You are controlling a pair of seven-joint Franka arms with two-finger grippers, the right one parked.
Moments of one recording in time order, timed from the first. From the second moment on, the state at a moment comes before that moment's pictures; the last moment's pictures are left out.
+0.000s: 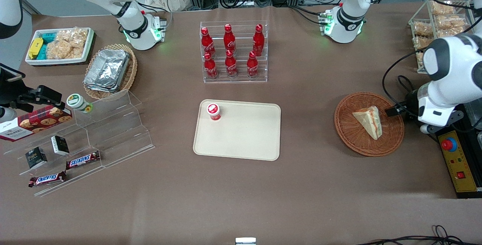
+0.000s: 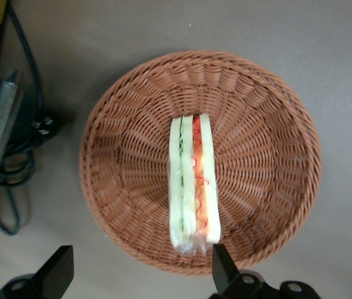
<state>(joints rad) 0.04 0.13 0.04 -2.09 0.03 2.10 -0.42</state>
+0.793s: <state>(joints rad) 0.03 0.29 0.03 -2.21 -0.04 2.44 -0.49</state>
